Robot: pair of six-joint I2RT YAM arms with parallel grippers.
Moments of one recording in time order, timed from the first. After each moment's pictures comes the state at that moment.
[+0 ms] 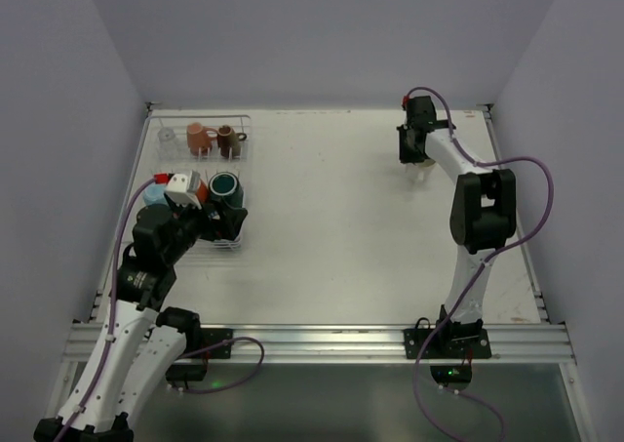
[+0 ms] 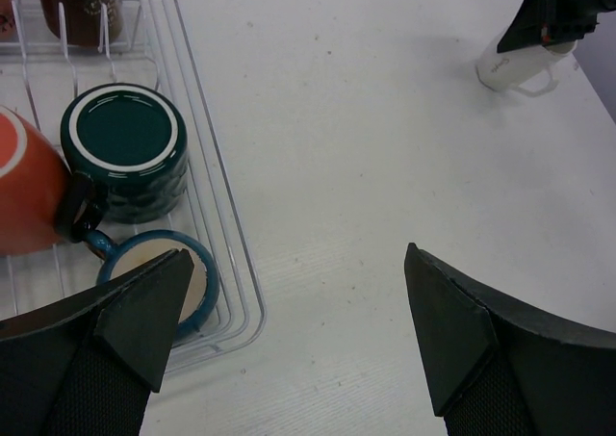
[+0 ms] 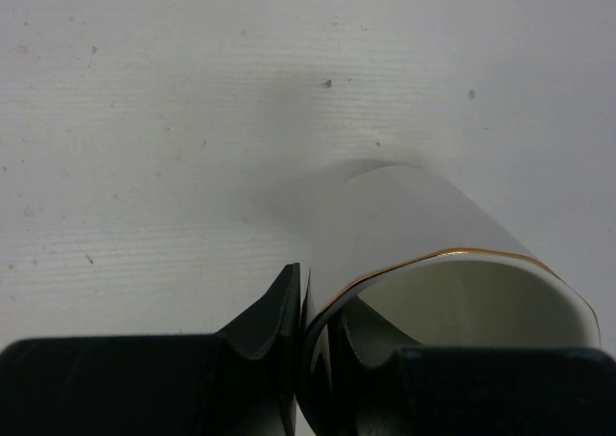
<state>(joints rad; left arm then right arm) -0.23 0.57 0.66 -0.38 0.20 -0.30 0.14 2.03 1.64 -0.59 0.15 0.11</state>
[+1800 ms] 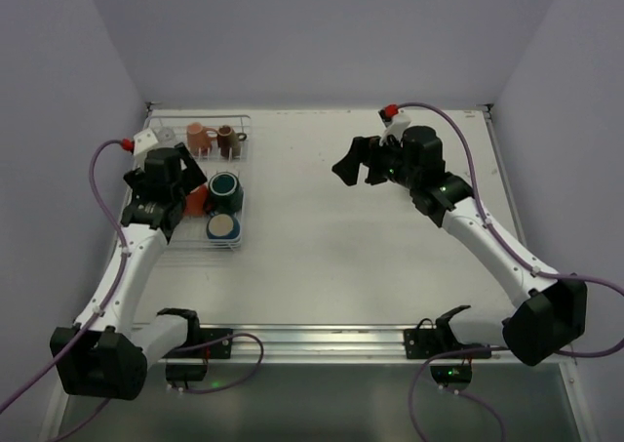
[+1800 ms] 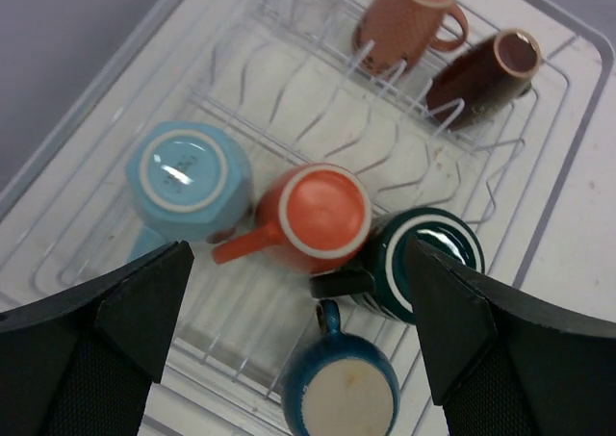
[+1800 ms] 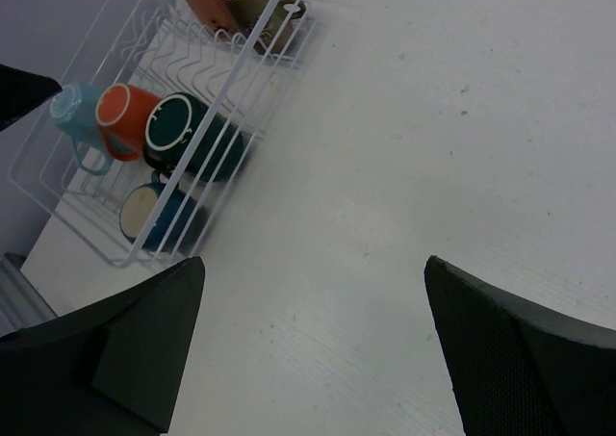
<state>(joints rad) -0.10 1.10 0.93 -0.41 -0.45 -0.47 0.46 1.28 1.12 -0.21 -0.23 0.36</state>
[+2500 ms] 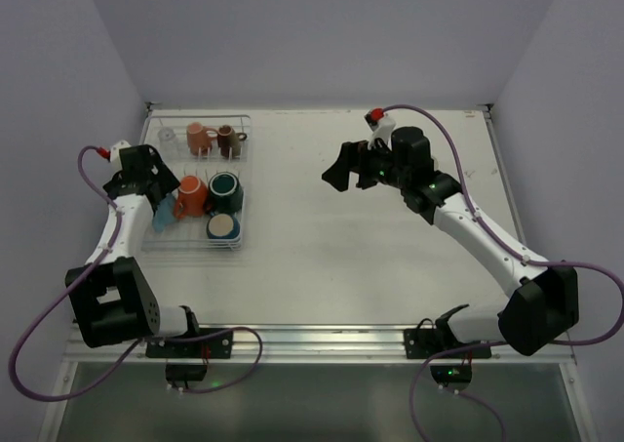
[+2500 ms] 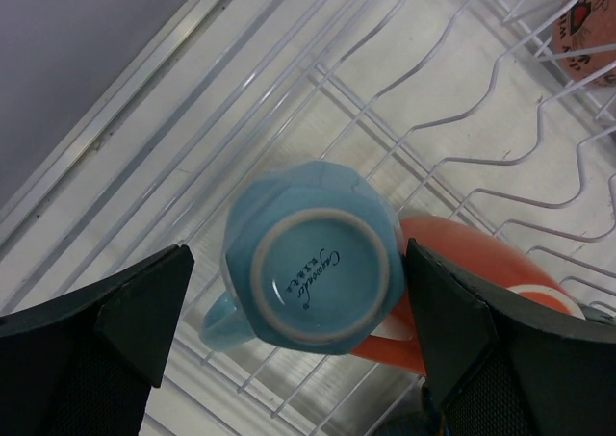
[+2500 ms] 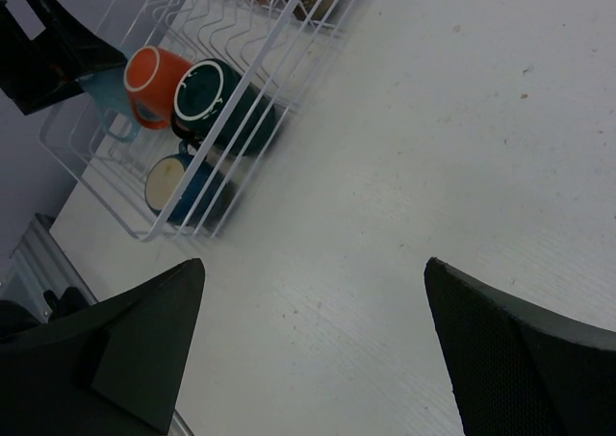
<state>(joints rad) 0.23 1.34 0.95 -0.40 -0.32 -0.44 0.50 1.34 1.12 -0.18 -0.32 0.37</state>
